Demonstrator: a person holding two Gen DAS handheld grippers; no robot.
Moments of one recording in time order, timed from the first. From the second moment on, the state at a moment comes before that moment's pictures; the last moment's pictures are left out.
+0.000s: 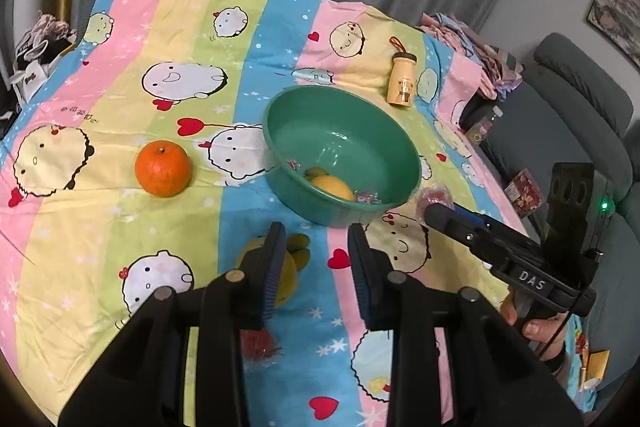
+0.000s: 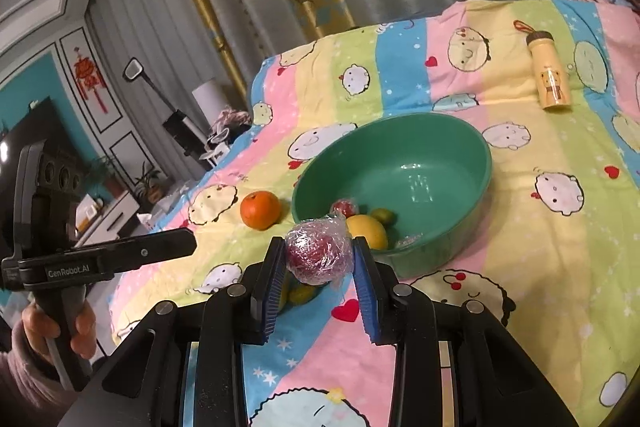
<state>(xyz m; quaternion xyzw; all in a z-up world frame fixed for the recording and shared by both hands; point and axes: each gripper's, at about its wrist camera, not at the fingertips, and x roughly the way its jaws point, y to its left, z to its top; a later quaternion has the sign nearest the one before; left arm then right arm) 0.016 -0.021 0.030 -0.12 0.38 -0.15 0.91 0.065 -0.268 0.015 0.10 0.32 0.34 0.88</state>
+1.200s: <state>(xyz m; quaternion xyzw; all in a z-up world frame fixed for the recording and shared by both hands) 0.000 -0.012 -0.027 -0.10 0.41 -0.12 0.90 0.061 -0.260 0.011 0.09 0.32 0.34 0.88</state>
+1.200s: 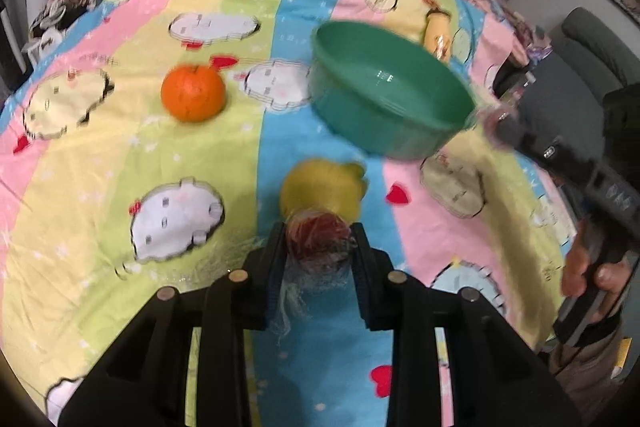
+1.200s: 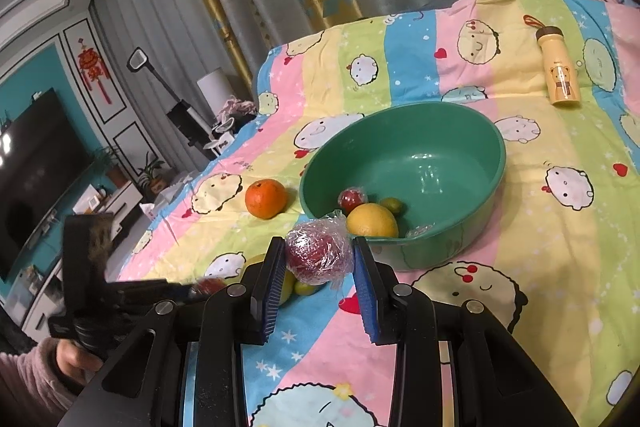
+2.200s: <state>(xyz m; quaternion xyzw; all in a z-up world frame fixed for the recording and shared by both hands) 0.163 -0.095 -0.002 -0.10 0.44 -0.20 0.87 0.136 -0.272 0.006 0.08 0.33 0.26 0.91</state>
